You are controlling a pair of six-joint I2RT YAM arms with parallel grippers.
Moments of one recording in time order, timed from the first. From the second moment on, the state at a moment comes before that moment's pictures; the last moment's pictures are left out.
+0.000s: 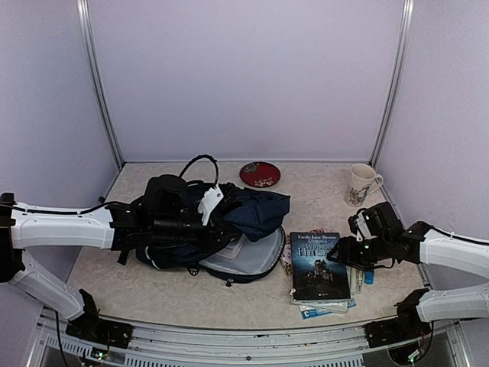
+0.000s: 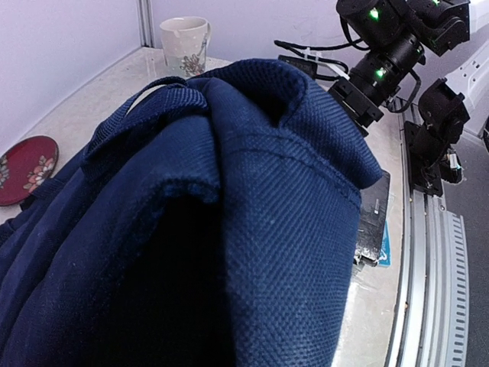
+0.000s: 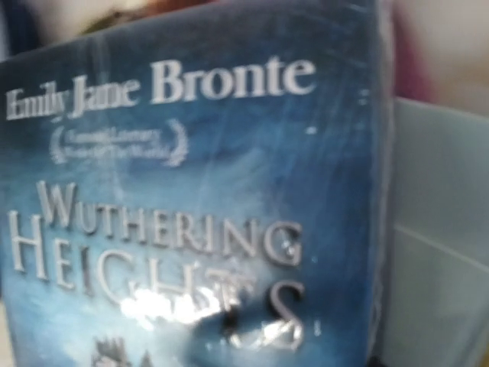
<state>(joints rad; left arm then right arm) -0.96 1.37 0.86 0.10 0.24 0.04 0.51 1.02 0.48 -0.40 -0.17 0.70</state>
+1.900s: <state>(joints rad) -1.05 1.63 0.90 0.18 0.40 -0.18 0.76 0.93 0.37 -0.37 -0.42 0.92</state>
